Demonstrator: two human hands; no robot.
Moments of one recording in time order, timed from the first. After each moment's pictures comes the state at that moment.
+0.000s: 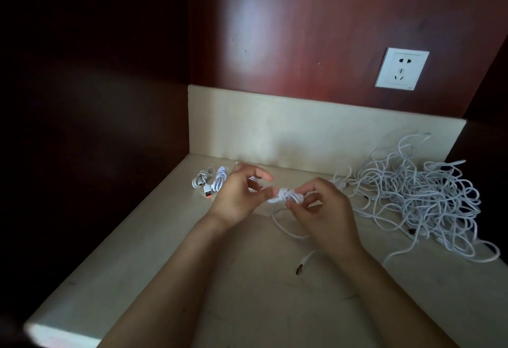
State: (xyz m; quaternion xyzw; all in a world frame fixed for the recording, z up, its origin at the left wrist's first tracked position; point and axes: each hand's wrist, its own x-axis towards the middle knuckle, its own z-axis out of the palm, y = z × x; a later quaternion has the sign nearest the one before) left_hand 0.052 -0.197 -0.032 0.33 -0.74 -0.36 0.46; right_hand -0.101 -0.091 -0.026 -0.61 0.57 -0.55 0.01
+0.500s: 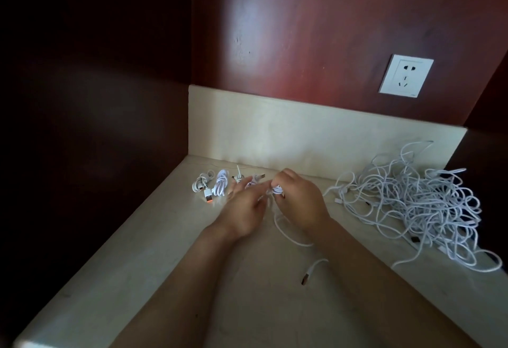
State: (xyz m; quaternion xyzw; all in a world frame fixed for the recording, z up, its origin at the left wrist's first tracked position) left_hand 0.049 -0.215 -0.057 0.36 -0.85 -0.22 0.31; right_hand -0.104 -0.174 -0.035 -0.72 0.61 -0.28 -0.18
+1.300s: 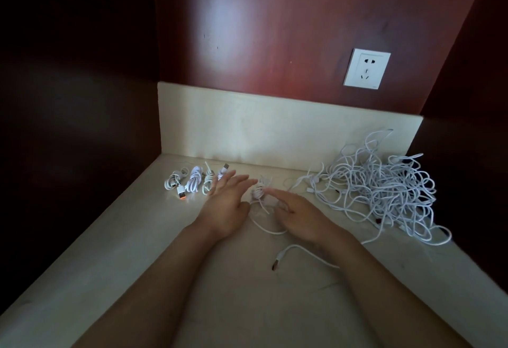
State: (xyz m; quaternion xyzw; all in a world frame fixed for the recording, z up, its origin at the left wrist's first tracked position) left_hand 0.038 -0.202 -0.057 0.34 -0.88 -0.17 0.29; right_hand -0.134 -0.107 -0.033 -0.68 0.67 -0.27 0.15
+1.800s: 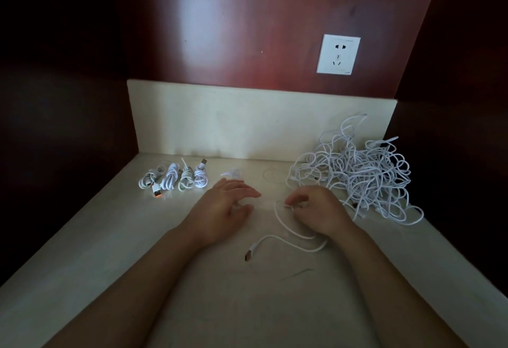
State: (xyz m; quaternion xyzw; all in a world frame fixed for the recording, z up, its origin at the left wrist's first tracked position) left_hand 0.017 -0.180 -0.060 0.22 -0.91 -0.15 0.31; right_hand -0.195 -0.068 -0.036 -0.57 0.76 -0.29 0.08
